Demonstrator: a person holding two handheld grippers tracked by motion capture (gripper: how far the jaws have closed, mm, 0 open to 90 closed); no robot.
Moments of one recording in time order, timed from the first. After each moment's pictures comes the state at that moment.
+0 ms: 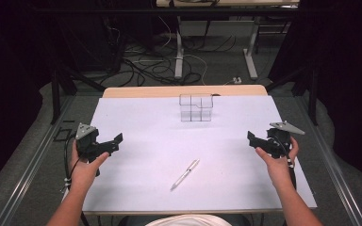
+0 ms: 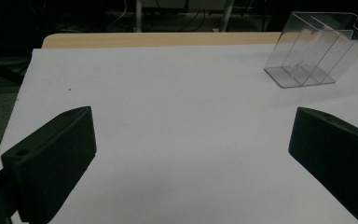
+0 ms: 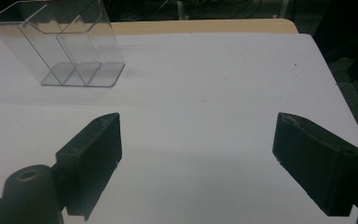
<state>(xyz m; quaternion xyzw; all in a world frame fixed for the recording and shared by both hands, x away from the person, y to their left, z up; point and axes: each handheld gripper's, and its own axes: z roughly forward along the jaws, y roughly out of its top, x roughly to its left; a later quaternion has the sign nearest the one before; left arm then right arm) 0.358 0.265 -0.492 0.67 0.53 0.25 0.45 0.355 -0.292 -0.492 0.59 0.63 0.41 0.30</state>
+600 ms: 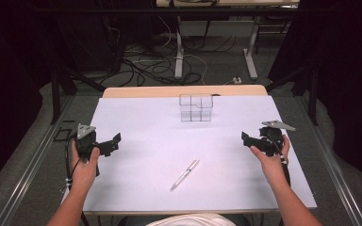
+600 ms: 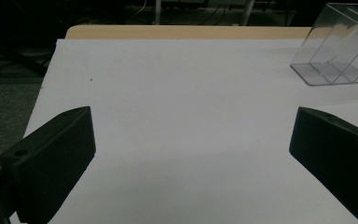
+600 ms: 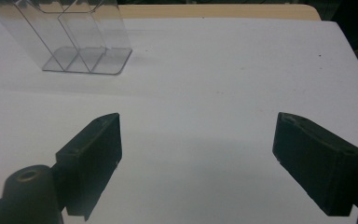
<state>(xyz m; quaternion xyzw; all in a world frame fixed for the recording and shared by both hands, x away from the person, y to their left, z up) 0.361 0.268 -0.499 0.66 0.56 0.27 0.42 0.369 -0.276 -0.499 0.59 0.65 0.39 0.27</state>
